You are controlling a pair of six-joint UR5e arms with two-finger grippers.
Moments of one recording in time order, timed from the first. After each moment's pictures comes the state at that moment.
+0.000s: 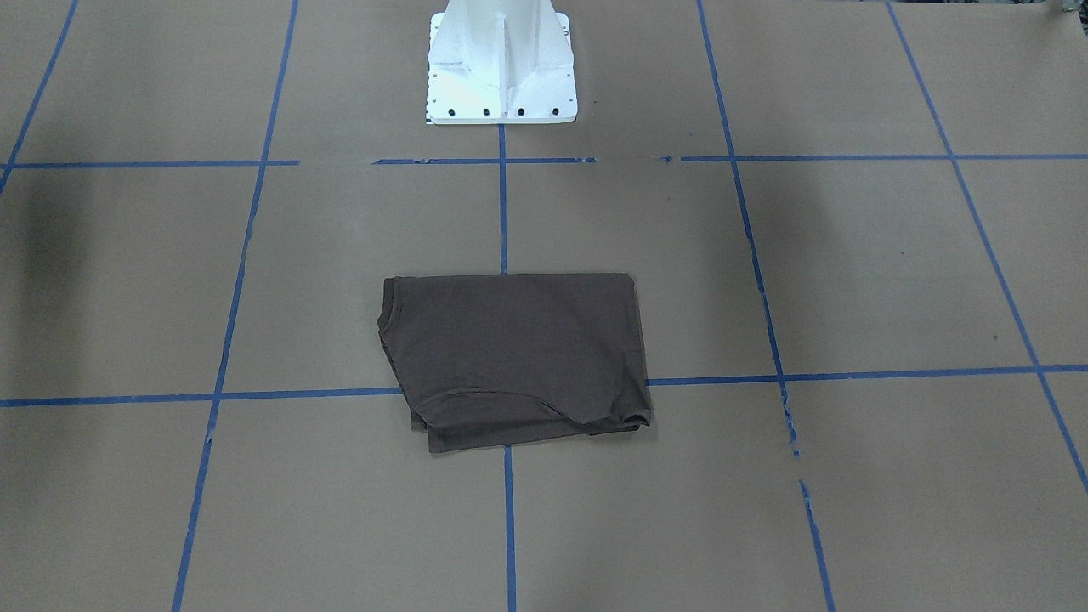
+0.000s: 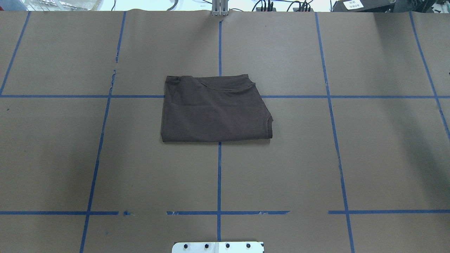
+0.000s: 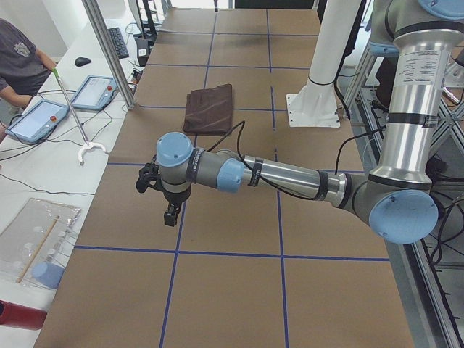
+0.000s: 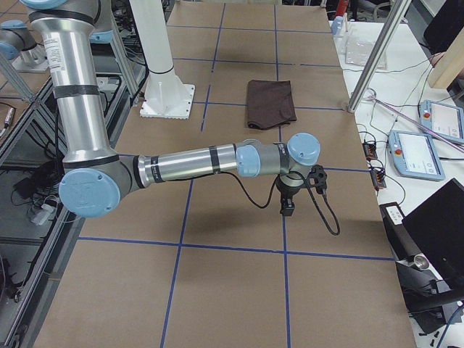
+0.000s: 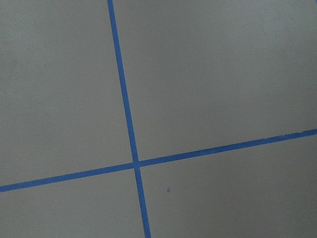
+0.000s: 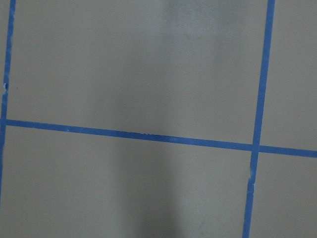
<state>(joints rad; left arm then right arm) -1.54 -1.66 -1.68 -1.65 -2.38 -0.02 1.46 -1.44 1.63 -1.65 2.42 0.08</state>
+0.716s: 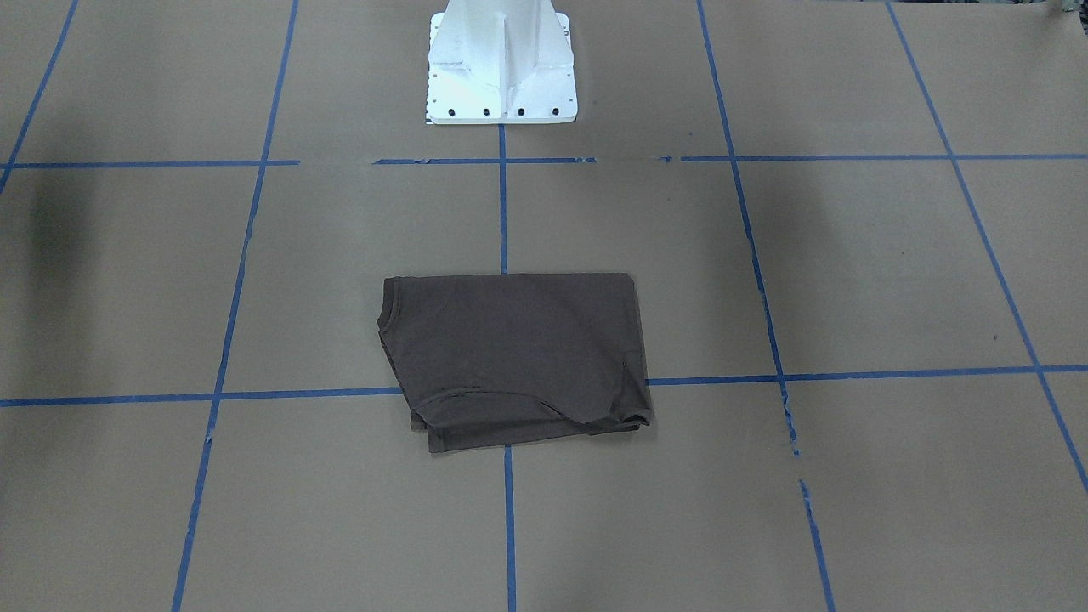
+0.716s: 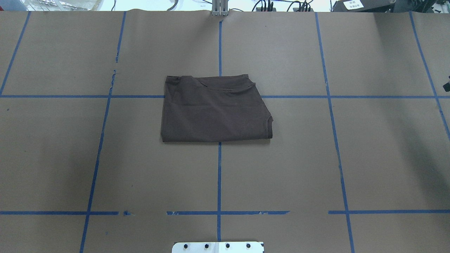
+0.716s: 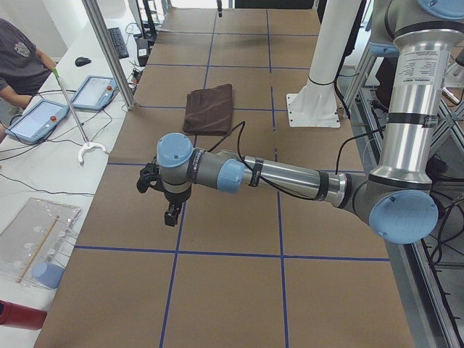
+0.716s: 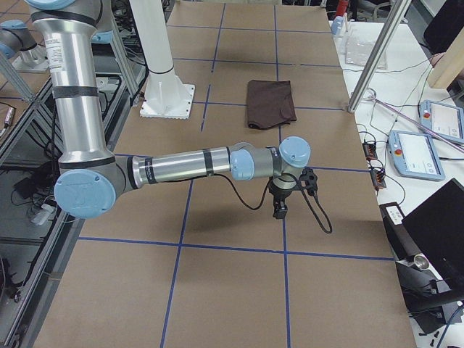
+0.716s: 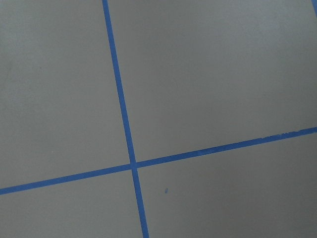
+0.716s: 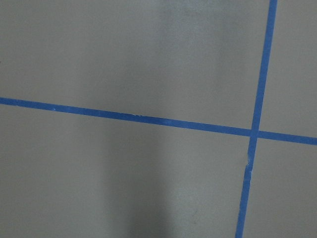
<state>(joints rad) -1.54 -1.65 -1.67 -1.65 -2.38 -0.02 1.40 -1.47 1.64 -1.61 2.37 0.08</state>
